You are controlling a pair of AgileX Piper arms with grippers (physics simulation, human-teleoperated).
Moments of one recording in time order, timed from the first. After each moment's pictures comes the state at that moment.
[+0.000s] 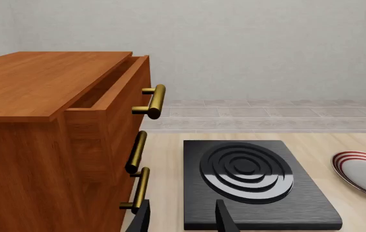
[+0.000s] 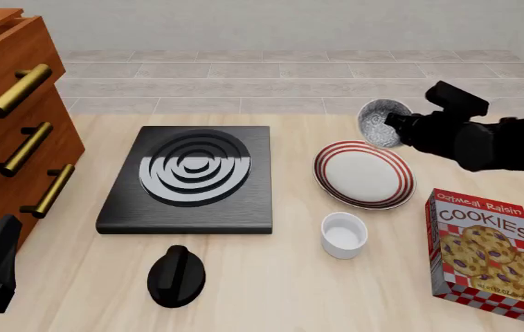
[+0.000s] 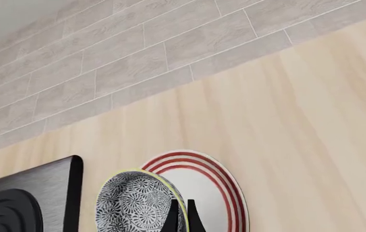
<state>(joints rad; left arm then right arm) 0.00 0.00 0.00 0.00 0.00 0.05 1.74 -0.93 -0.19 0.42</state>
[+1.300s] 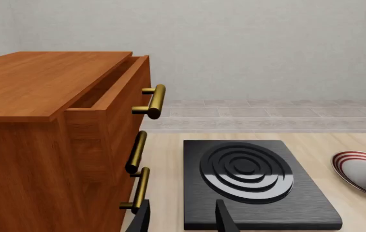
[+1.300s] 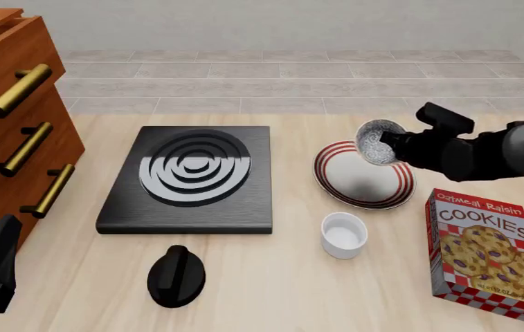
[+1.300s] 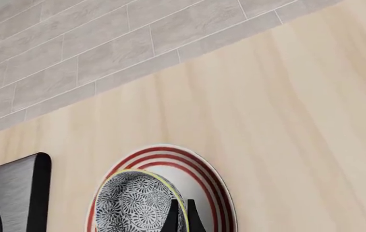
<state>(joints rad) 0.00 0.00 0.00 0.00 0.00 0.03 1.88 -0.96 -0.24 0.40</state>
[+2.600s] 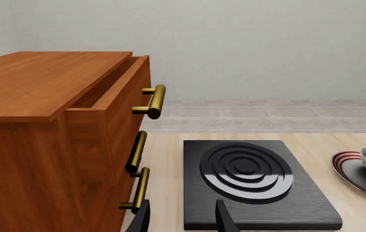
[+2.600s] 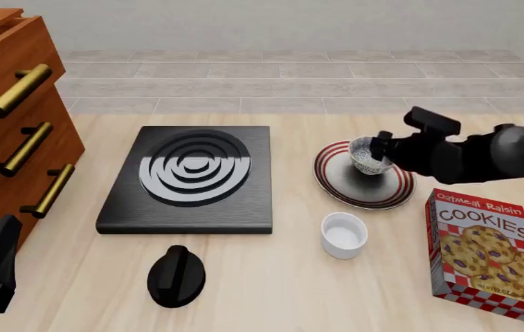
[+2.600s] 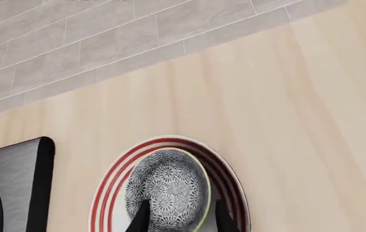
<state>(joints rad) 0.00 0.00 0.00 0.00 0.00 0.07 1.90 -0.96 -0.24 0.36</state>
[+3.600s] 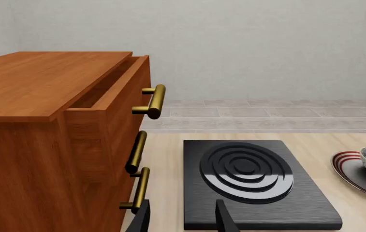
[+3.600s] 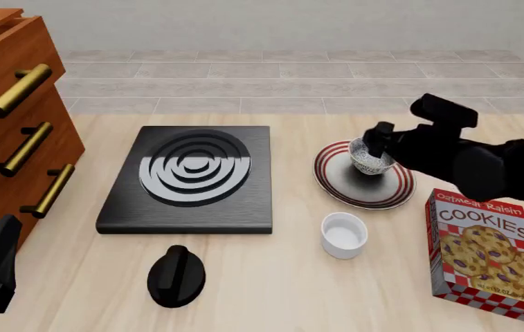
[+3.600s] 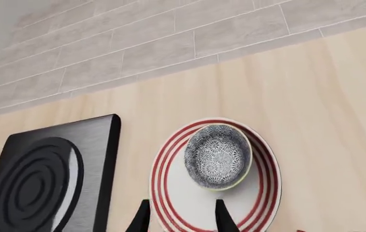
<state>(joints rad) 0.00 0.00 0.00 0.00 0.00 0.19 1.56 -0.75 -0.22 0.39</state>
